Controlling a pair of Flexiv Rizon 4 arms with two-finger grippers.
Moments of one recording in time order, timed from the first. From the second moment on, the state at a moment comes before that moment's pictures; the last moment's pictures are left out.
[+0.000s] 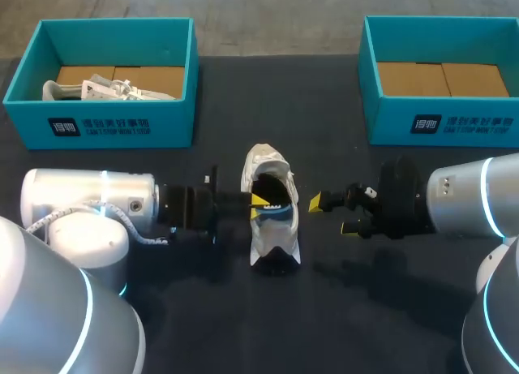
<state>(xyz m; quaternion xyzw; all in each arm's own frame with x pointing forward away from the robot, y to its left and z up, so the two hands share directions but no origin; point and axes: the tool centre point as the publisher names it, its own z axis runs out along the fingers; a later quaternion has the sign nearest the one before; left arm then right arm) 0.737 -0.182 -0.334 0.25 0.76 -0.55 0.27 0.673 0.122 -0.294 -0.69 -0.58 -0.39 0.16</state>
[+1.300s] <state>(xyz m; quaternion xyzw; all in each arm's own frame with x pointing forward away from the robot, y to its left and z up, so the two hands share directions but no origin) 0.730 -0.177 -0.328 0.26 0.76 -0.53 0.27 0.673 0.122 -0.294 -0.69 -0.58 -0.39 0.16</state>
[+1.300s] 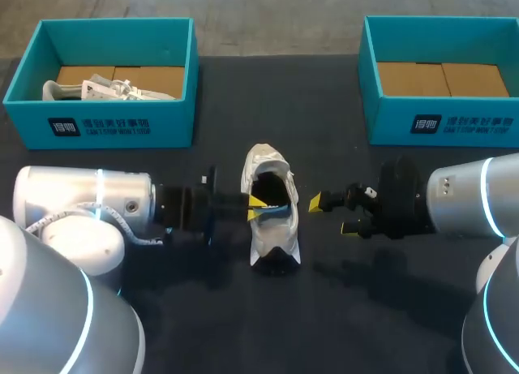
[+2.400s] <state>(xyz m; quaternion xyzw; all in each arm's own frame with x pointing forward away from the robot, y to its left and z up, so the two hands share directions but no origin) 0.719 -0.177 -0.327 0.27 0.77 -0.52 0.26 0.673 0.122 -0.294 -0.69 -0.58 -0.39 0.17</state>
